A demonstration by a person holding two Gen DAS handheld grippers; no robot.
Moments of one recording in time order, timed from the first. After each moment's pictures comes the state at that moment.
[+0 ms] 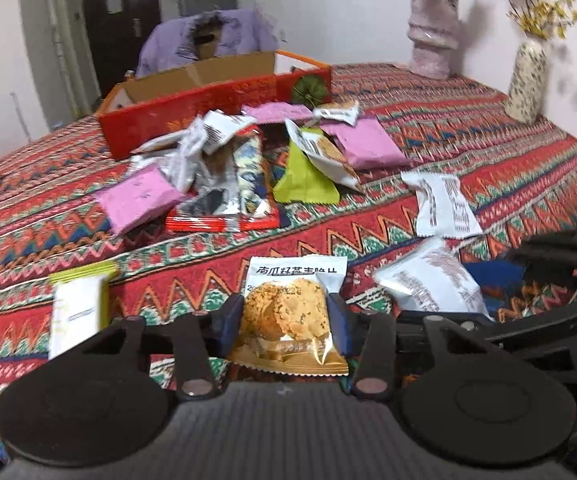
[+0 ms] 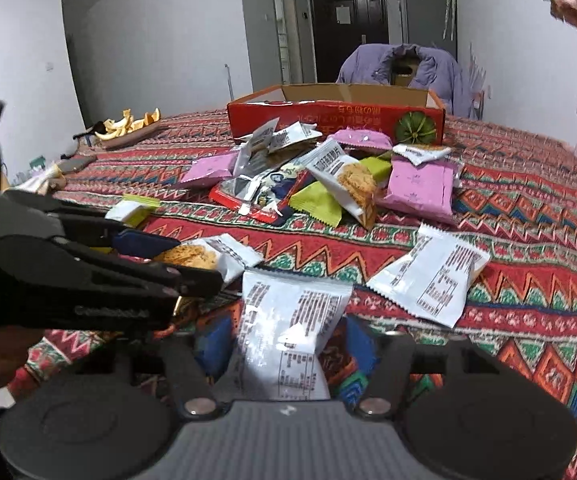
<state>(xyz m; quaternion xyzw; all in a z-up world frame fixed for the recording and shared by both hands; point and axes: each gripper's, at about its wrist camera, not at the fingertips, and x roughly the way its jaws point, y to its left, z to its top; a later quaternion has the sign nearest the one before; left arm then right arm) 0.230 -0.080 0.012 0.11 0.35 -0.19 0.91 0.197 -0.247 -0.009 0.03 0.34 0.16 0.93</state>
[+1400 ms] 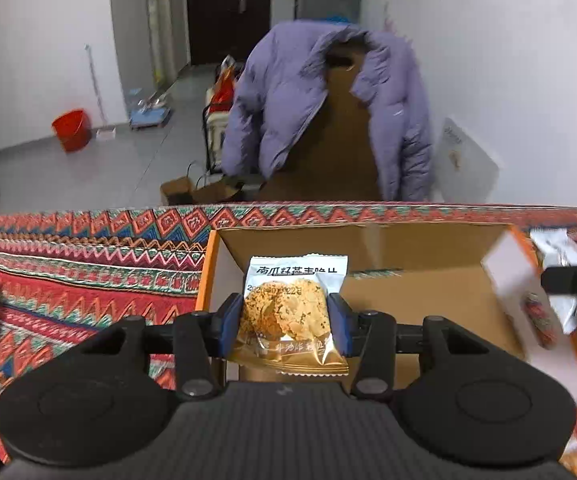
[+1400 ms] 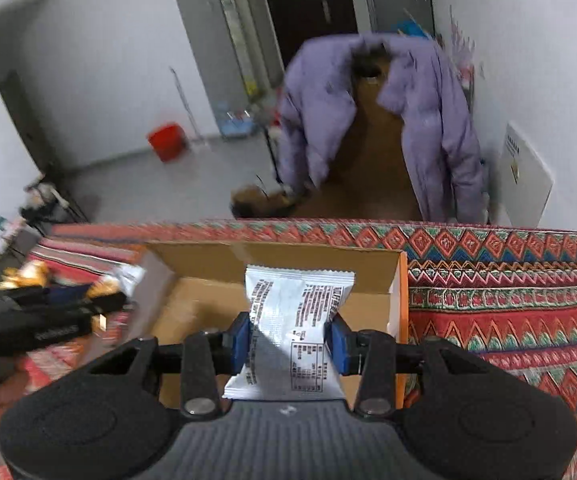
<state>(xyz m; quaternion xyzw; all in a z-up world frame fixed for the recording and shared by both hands) 0.675 -0.059 0.091 0.02 0.39 -0.05 0.92 0.671 -0.315 0.108 0.06 0.42 0.11 0.90</state>
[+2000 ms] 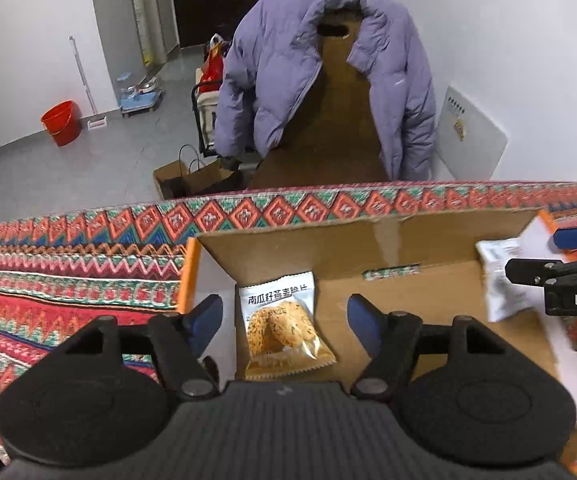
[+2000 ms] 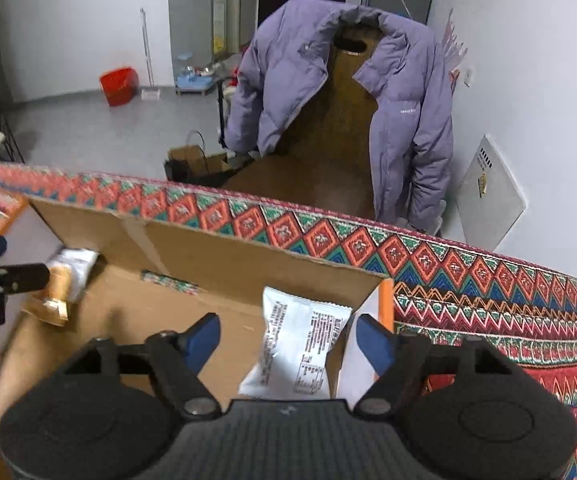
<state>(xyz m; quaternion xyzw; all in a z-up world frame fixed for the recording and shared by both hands) 0.701 -0.065 0.085 0.05 0.42 -0.07 0.91 0.719 -0.294 0.067 -0.04 0.43 0.05 0.90</state>
